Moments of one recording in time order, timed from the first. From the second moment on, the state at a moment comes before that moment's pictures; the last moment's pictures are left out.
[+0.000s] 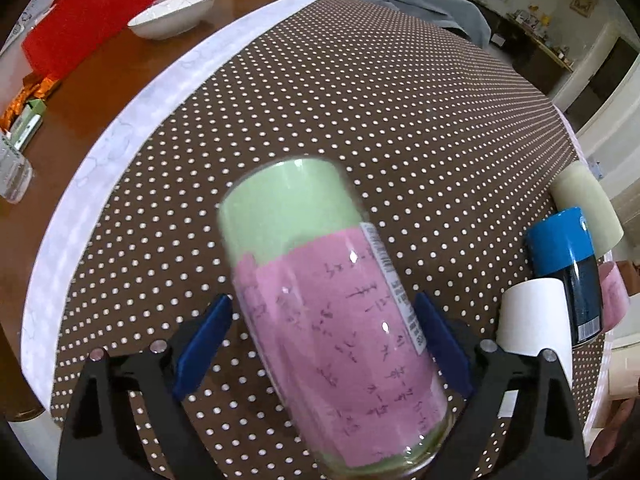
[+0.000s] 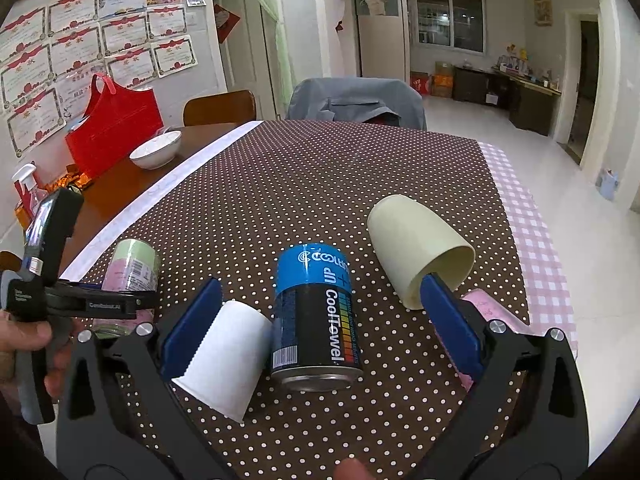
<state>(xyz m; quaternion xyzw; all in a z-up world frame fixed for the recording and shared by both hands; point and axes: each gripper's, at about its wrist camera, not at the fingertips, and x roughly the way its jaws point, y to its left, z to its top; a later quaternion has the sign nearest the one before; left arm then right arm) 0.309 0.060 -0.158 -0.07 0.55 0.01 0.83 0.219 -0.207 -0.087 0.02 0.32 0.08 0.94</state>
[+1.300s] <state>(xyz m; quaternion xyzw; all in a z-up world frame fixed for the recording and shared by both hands) 0.205 0.036 -0.080 -0.01 0.45 -0.10 0.89 0.125 -0.220 -0.060 0.03 0.25 0.05 0.97</state>
